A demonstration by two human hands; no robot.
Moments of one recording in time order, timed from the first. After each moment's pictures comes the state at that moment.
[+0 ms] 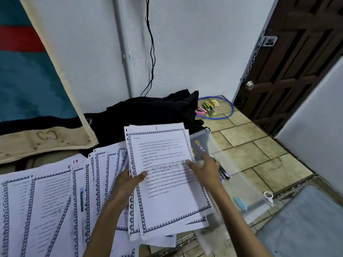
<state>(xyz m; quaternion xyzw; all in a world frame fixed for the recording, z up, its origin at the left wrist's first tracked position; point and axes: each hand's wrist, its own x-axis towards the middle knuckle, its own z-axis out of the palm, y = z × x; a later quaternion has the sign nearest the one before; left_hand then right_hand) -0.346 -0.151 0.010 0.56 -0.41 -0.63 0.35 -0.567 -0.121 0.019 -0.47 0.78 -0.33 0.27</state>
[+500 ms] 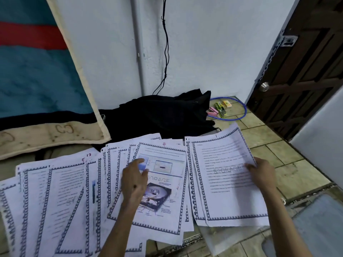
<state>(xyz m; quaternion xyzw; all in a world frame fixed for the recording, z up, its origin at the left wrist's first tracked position) -0.349 -0.162 -0.015 0.71 -0.59 -0.28 0.27 -0.679 -0.105 0.014 -0.37 0.87 -0.30 0.15</state>
